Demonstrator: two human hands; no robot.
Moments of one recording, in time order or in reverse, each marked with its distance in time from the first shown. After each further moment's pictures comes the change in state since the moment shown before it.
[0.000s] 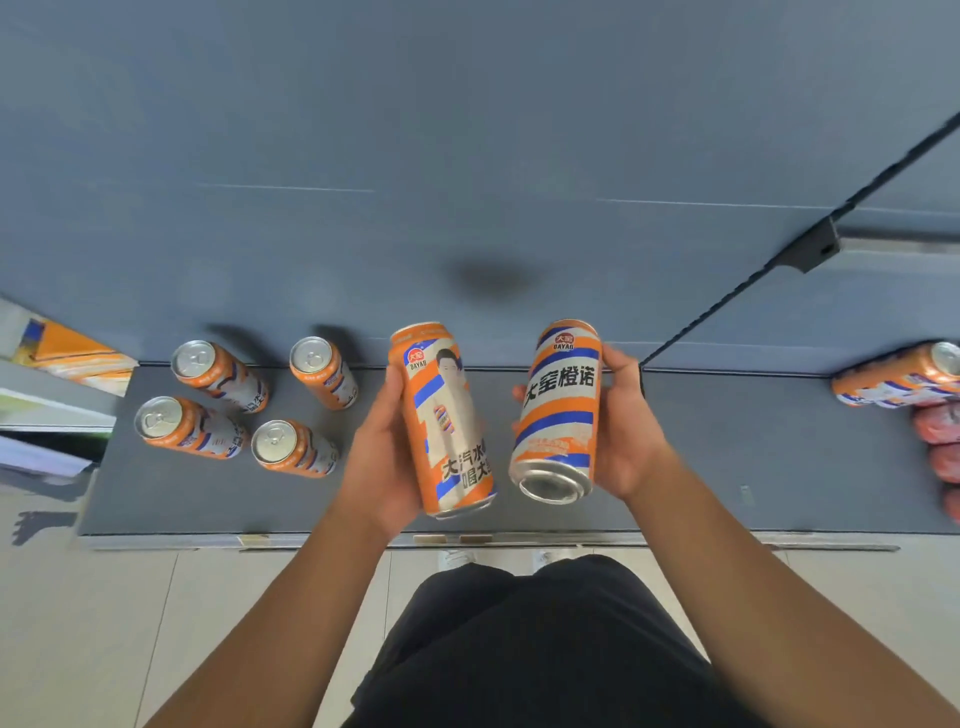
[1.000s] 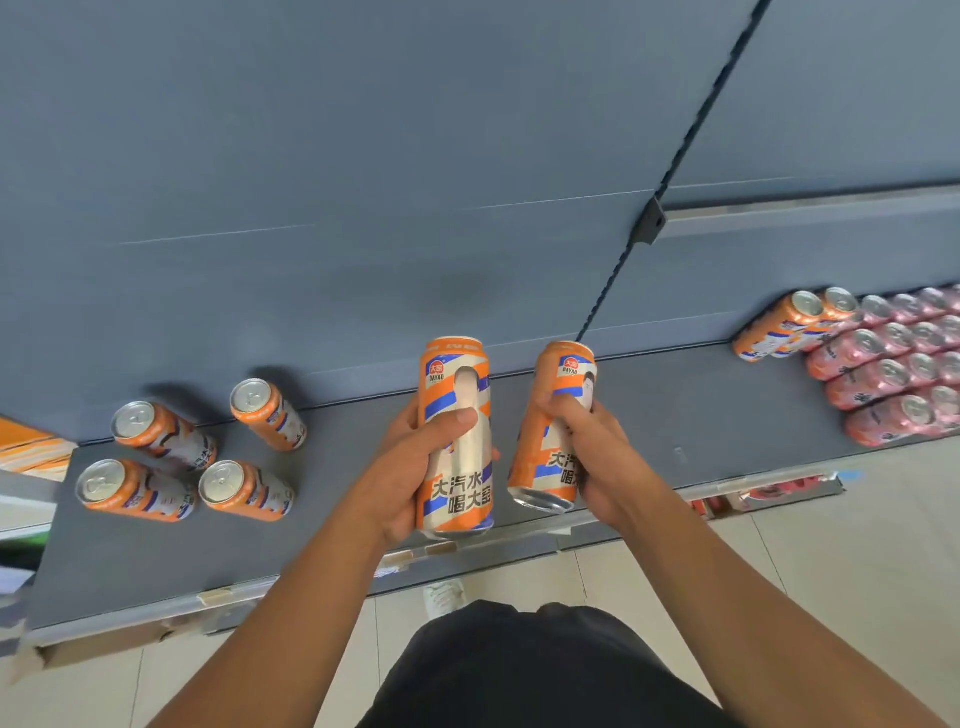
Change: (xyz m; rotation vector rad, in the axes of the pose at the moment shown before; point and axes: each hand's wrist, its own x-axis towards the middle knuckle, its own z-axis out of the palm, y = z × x) left_hand -0.031 -0.045 0.059 0.512 -0.097 0.009; right_hand -0.074 0.027 -0.051 -0.331 0.399 -0.325
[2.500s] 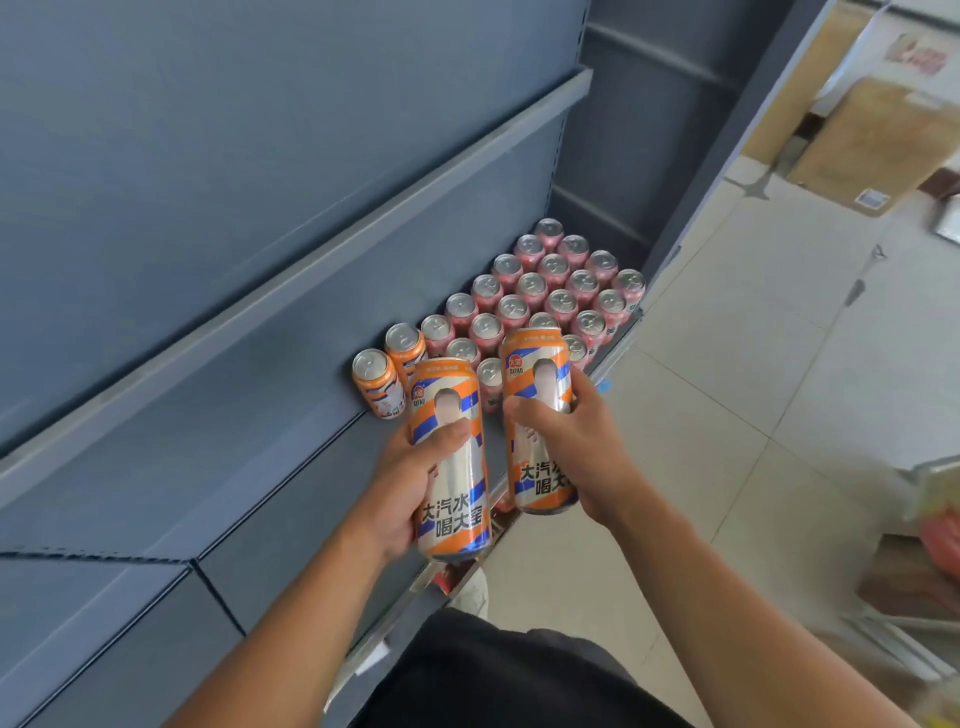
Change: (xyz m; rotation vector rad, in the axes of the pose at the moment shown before) left_hand 0.193 -0.145 0.531 0.441 -0.448 -0.160; right_hand 0.026 -0.131 -0.517 0.219 0.457 -0.354
